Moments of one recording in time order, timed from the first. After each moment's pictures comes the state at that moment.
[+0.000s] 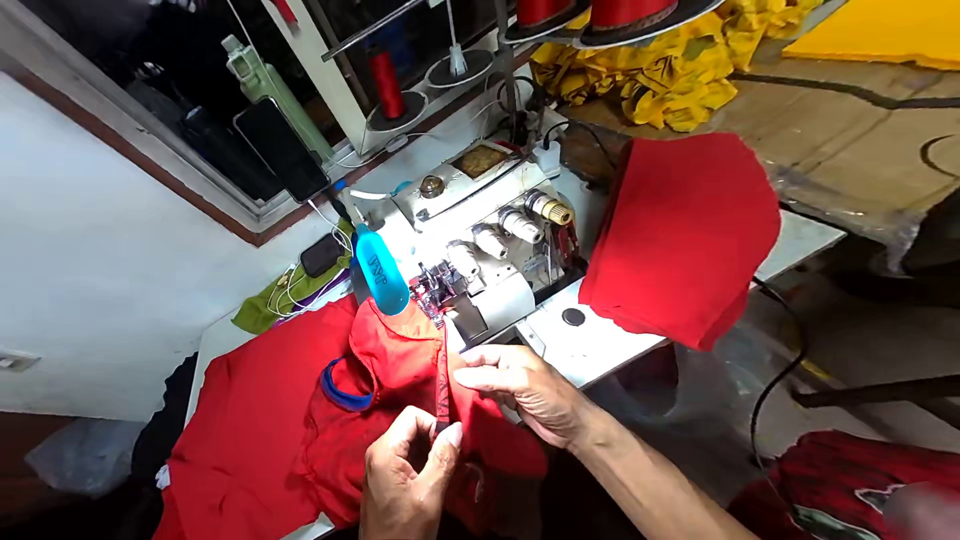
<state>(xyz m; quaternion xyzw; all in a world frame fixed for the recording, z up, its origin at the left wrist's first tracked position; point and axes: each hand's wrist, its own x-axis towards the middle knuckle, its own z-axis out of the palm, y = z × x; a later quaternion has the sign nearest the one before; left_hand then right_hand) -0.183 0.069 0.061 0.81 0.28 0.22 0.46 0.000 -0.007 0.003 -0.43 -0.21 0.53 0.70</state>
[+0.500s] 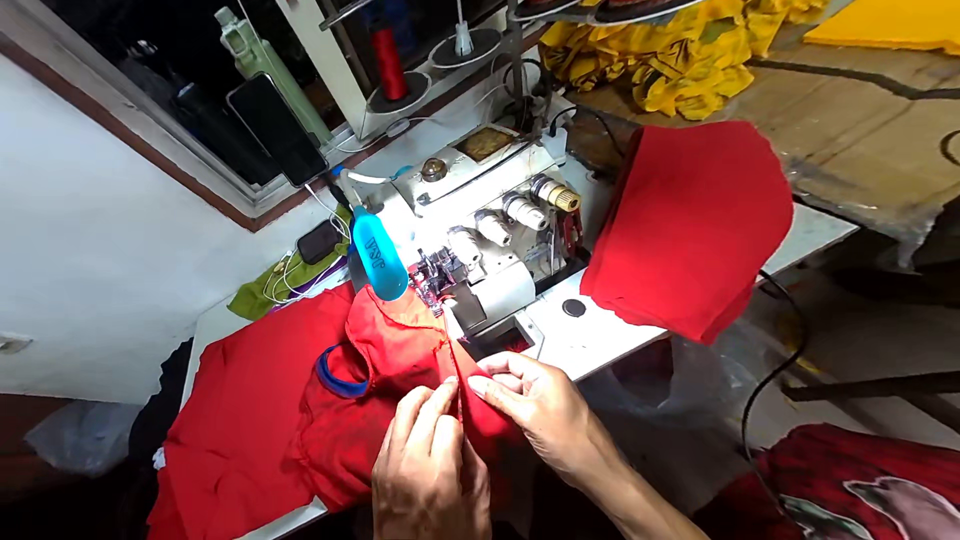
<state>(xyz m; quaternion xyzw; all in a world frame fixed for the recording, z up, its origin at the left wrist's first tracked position) -0.170 0.046 0.060 0.95 0.18 0.26 0.04 -0.031 -0.033 -0.001 -0.65 -0.24 0.34 0.64</state>
